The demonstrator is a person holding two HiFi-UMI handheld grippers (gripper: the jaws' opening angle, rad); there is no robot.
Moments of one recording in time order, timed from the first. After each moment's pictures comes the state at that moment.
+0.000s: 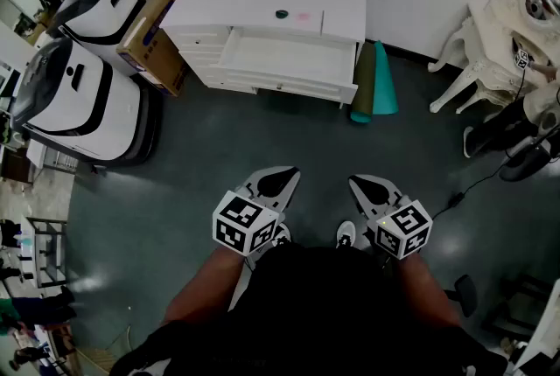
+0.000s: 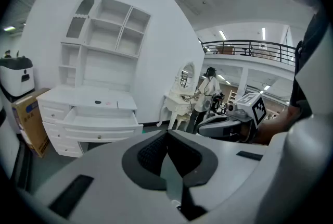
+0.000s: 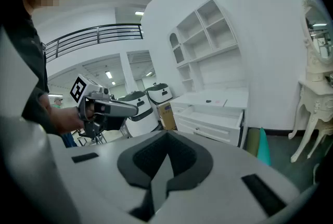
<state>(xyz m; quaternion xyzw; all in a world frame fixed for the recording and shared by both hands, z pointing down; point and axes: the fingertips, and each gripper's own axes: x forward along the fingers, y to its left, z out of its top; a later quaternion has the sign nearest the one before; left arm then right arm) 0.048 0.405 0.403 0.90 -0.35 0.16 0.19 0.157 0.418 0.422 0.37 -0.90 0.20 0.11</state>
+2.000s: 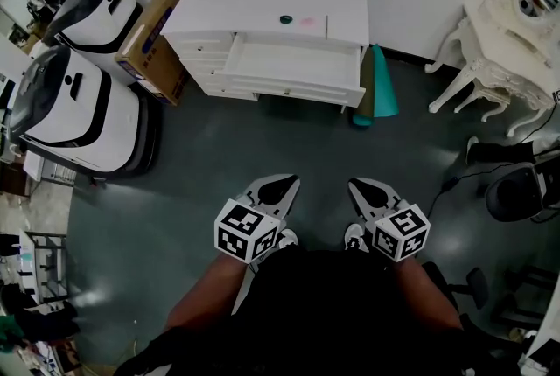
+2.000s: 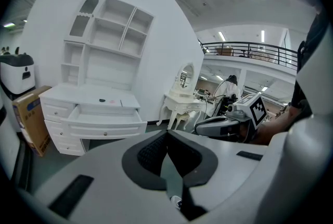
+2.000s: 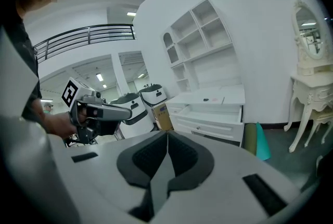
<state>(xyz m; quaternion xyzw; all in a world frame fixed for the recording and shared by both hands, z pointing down) -0.005 0.411 0.409 0.91 -0.34 0.16 0.20 0.107 0.417 0.429 0.41 -0.88 0.22 0.10</state>
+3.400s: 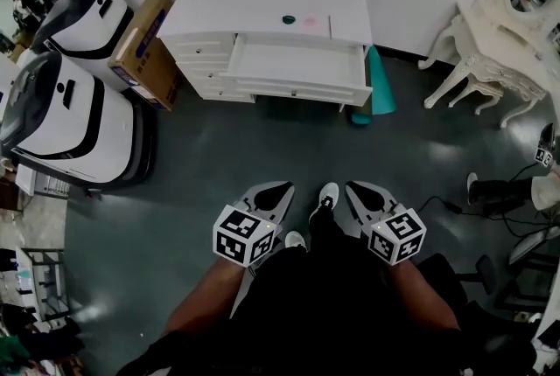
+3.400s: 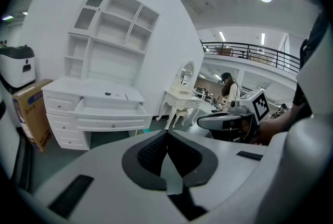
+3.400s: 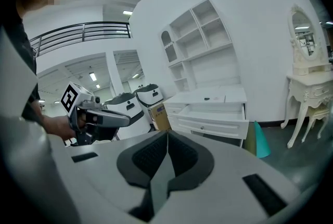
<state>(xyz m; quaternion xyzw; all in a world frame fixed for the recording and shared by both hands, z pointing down) -0.074 0.410 0.435 0.90 -0.32 0.17 0.22 0.044 0.417 0.437 0.44 -0.86 0.23 0.10</state>
